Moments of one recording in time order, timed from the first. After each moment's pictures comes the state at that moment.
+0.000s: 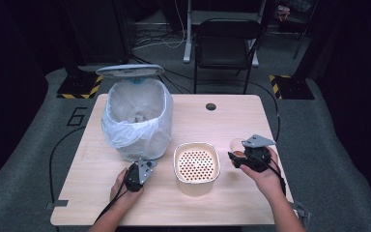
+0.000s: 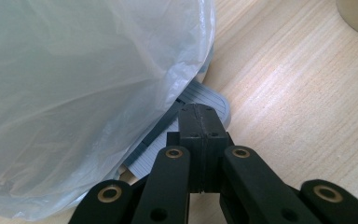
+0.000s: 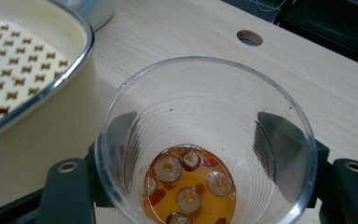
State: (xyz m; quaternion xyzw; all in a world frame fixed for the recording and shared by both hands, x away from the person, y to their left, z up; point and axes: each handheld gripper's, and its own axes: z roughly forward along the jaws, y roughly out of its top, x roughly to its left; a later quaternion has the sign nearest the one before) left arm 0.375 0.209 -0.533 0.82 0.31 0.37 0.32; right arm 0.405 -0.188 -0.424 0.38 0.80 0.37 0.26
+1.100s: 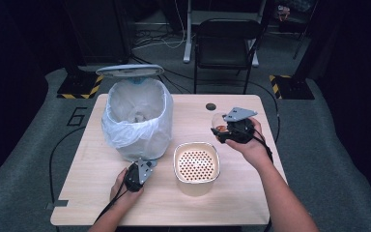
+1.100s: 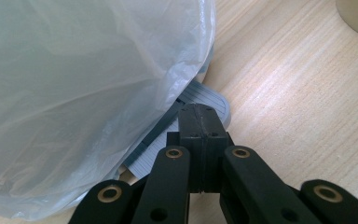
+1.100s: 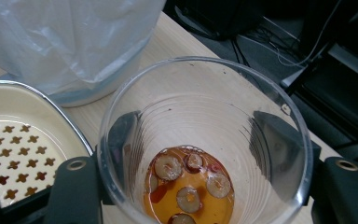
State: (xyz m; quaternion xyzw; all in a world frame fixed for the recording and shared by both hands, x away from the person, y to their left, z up) left arm 0.376 0.209 -0.533 0.82 0.31 0.37 0.32; right arm 0.460 -0.139 -0.368 0.26 0.83 0.40 0.28
